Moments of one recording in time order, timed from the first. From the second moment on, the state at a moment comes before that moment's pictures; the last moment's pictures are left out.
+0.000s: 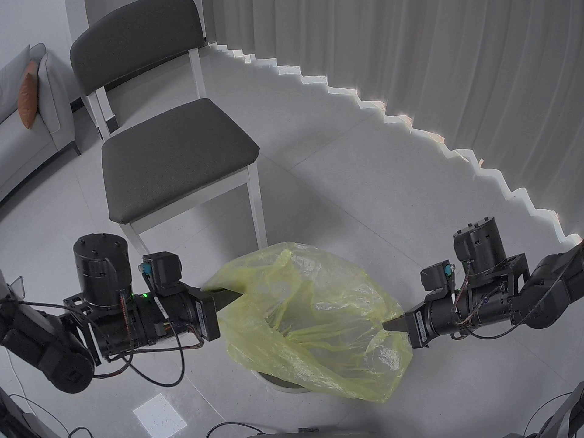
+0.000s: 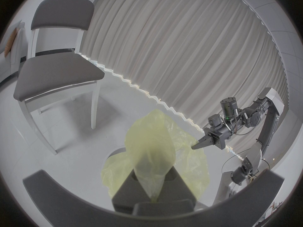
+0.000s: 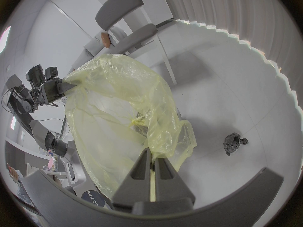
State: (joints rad) left arm -0.49 1.68 -0.42 -0.95 -0.31 -0.25; right arm 0.50 1.78 -0.73 -0.25 0.29 0.14
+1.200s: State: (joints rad) left arm -0.39 2.37 -0.45 -1.55 -0.38 -0.34; right arm 0.51 2.07 -0.76 -0.47 0.30 0.14
